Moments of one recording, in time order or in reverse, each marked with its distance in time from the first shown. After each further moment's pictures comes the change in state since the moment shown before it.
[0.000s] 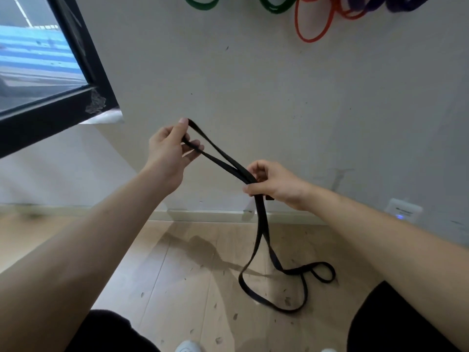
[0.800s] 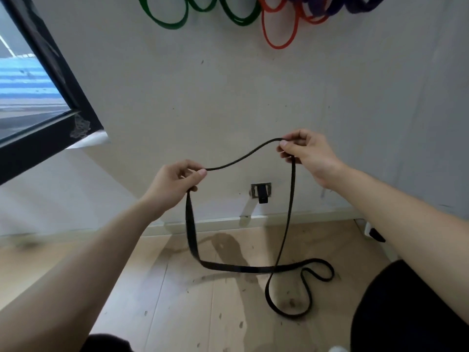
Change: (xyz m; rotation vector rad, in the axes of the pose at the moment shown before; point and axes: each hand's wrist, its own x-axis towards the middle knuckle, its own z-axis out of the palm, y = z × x) left_hand 0.003 -0.030 -0.017 0.814 -0.382 0.132; right_hand -0.014 -0.005 -0.082 0.198 0.527 -0.091
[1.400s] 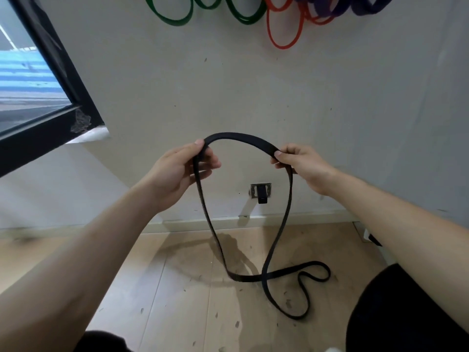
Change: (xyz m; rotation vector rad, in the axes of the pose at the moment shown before) left_hand -0.010 0.047 0.004 -0.563 -0.159 -0.095; right_hand 0.002 0.013 0.006 -0.158 -0.172 0.094
